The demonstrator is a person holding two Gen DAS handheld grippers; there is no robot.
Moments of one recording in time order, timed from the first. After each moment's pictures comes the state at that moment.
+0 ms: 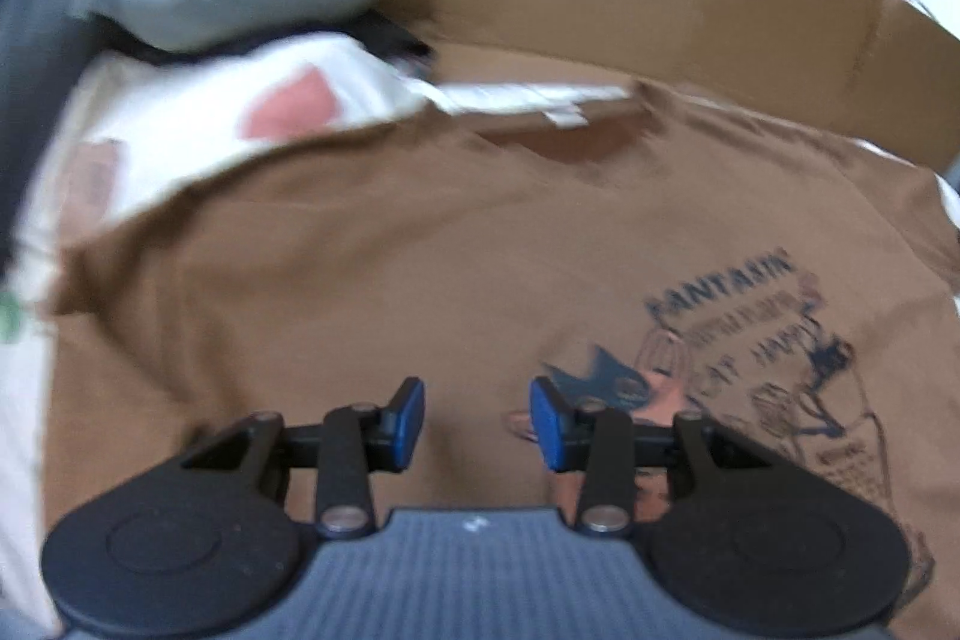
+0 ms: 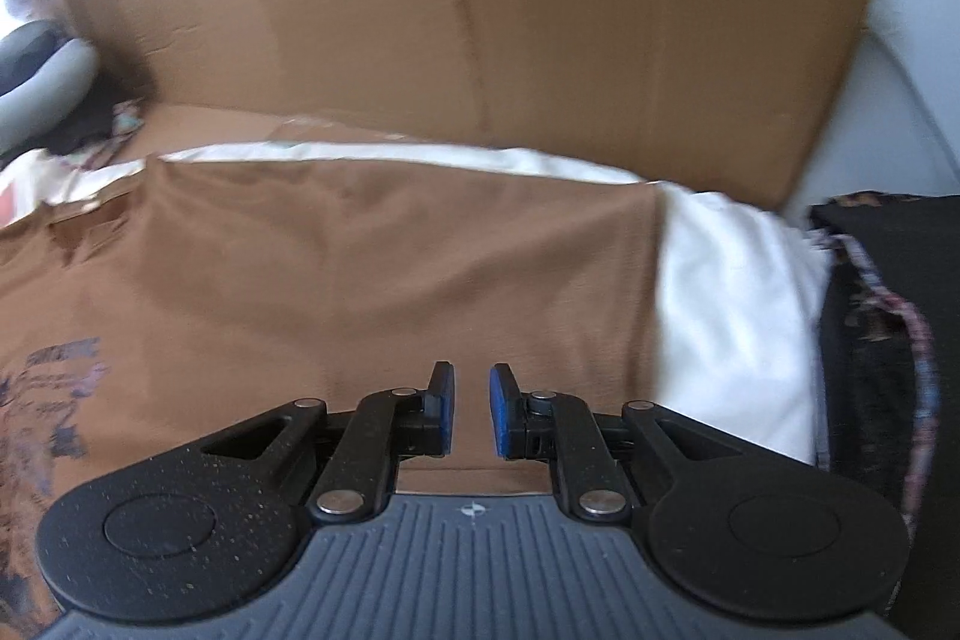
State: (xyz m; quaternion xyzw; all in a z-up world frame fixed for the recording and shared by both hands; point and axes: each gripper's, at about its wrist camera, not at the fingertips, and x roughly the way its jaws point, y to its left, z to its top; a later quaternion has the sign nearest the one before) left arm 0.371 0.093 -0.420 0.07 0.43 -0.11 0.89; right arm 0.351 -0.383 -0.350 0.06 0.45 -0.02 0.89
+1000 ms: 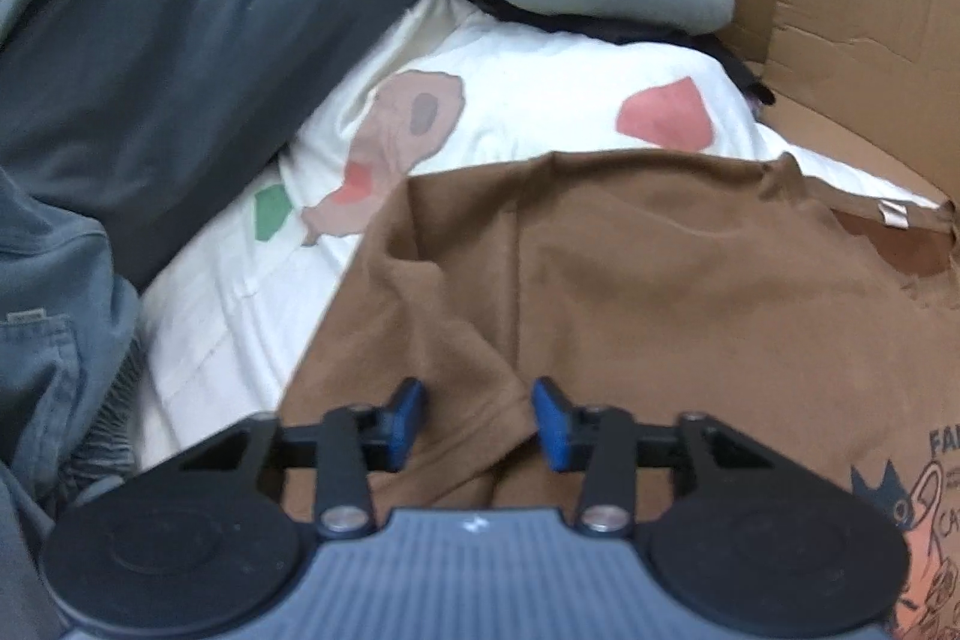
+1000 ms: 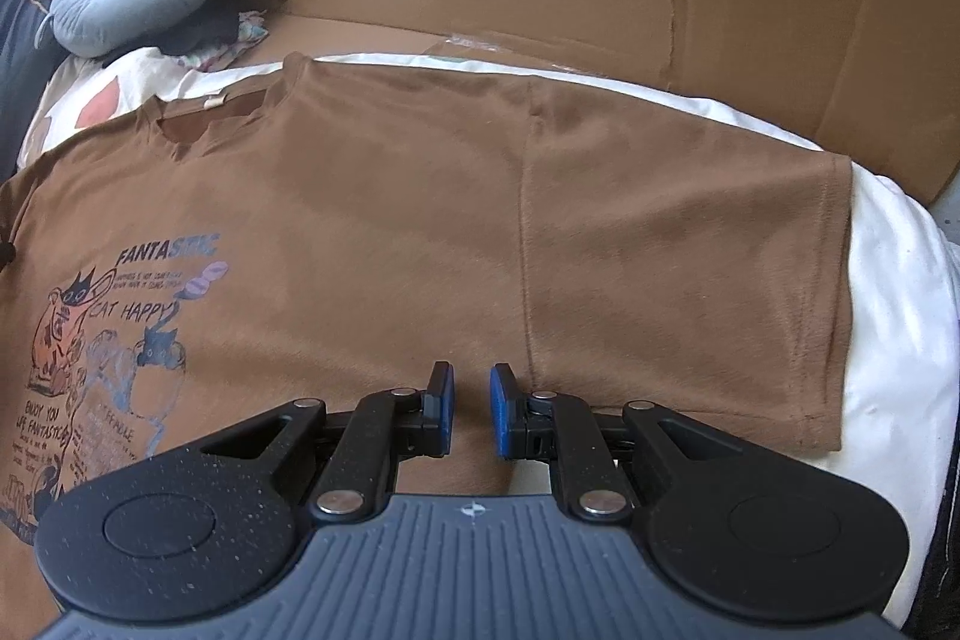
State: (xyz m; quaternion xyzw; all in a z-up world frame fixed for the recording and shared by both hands) left arm 0.388 0.166 -0.422 0.02 0.43 0.14 0.89; right arm 0.343 -0.319 -0.371 0.04 0.48 0.08 0.87
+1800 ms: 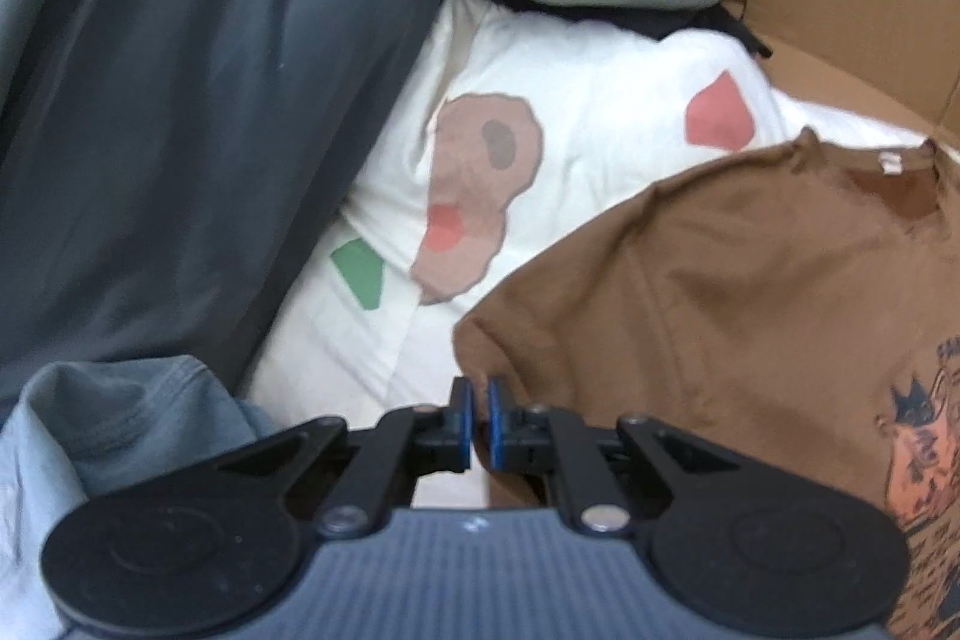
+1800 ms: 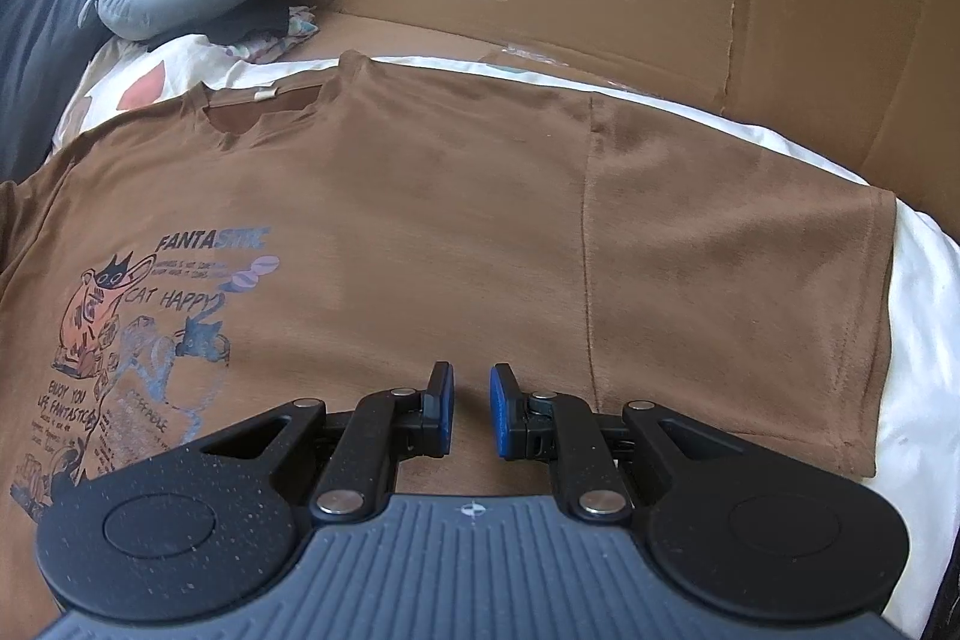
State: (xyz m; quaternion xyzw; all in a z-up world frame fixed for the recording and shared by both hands) left arm 0.424 0.256 -0.356 0.10 0.52 0.05 0.85; right arm 0.344 -0.302 -0.367 0.02 0.47 0.12 0.88
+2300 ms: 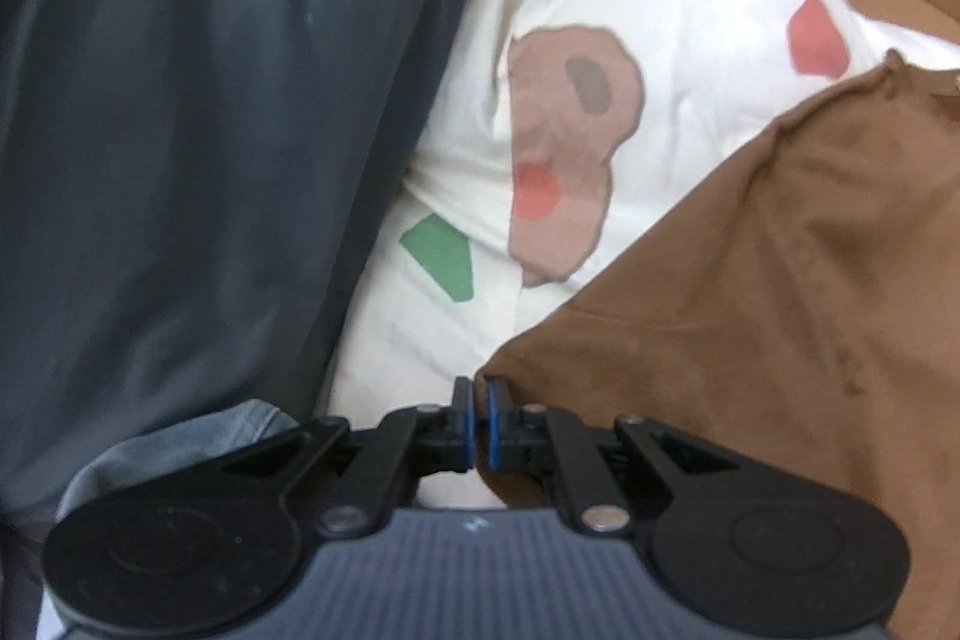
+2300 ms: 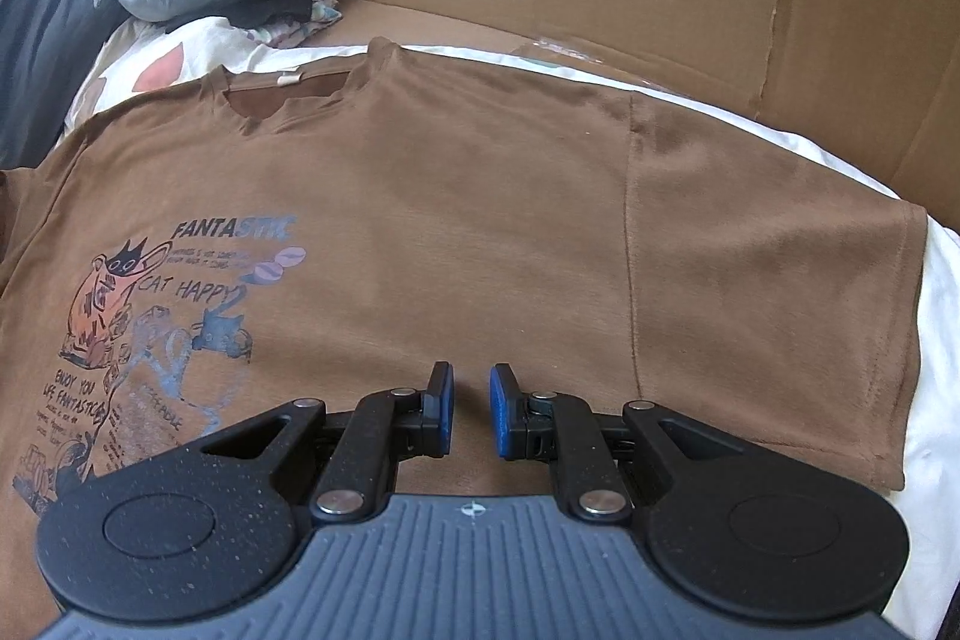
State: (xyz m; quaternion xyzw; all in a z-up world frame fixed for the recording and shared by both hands) left arm 0.469 0.303 -0.381 0.16 0.58 0.06 0.80; right arm 0.347 -0.285 -0.369 0.01 0.47 0.14 0.87
